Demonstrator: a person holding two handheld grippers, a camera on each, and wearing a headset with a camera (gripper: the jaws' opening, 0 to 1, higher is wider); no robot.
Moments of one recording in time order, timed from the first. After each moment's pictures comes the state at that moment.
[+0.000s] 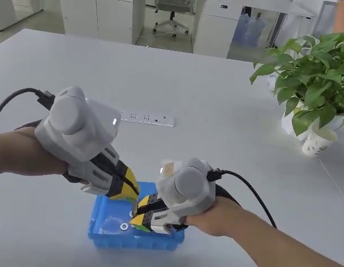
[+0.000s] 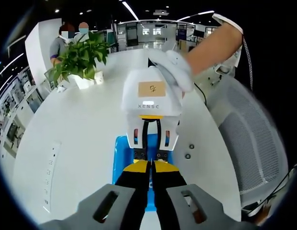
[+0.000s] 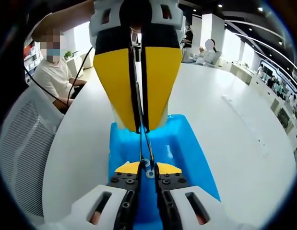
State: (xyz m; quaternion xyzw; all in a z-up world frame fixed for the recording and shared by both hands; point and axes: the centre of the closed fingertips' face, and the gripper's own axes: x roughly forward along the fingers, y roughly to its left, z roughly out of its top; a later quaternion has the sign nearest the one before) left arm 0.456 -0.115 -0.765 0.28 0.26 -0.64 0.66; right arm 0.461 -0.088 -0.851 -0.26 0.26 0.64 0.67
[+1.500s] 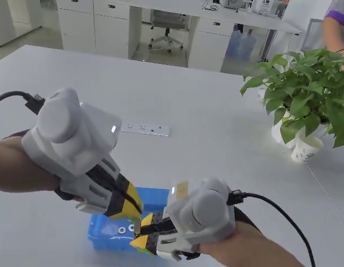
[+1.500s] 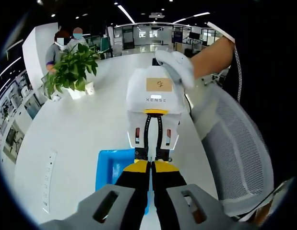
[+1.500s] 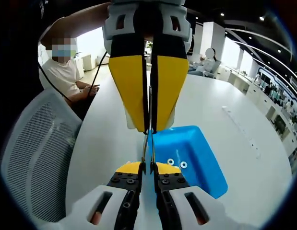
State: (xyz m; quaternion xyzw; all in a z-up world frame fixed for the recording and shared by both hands) left arm 0.398 -0.136 -0.733 0.28 0.25 -0.66 0.65; right arm 0.402 -0.106 -0.811 -0.26 0.23 0.64 0.68
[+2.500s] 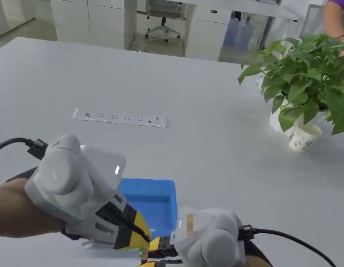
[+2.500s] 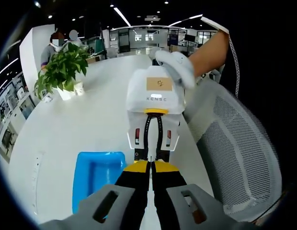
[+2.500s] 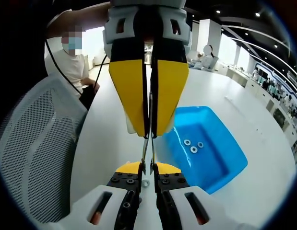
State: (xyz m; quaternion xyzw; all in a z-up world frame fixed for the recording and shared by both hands) left arm 0.368 -0.157 -0.771 0.27 0.24 -0.67 0.65; right arm 0.369 -0.128 -0.848 -0.25 0.24 0.63 0.69
